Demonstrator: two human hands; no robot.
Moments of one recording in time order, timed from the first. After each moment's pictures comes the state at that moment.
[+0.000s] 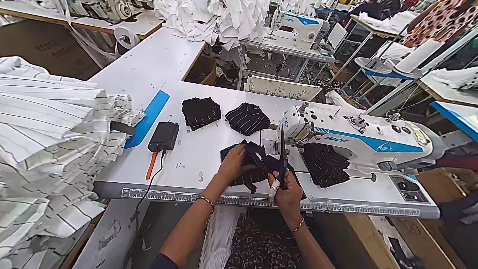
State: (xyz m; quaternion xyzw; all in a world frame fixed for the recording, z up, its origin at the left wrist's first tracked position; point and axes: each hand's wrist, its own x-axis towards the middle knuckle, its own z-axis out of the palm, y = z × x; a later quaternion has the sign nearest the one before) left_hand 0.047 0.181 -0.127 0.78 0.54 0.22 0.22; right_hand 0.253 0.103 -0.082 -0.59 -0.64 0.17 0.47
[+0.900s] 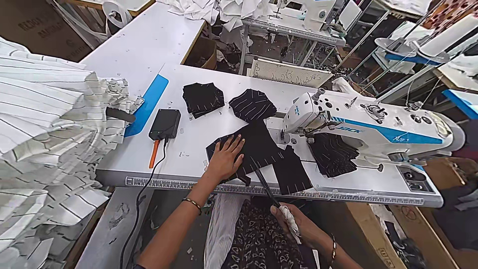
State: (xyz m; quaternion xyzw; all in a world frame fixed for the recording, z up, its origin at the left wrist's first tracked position) left_hand 0.010 0.148 -0.128 0.78 0.59 0.09 0.20; right_hand 0.302 0.048 -0.068 -0.52 -0.44 0.73 0.07
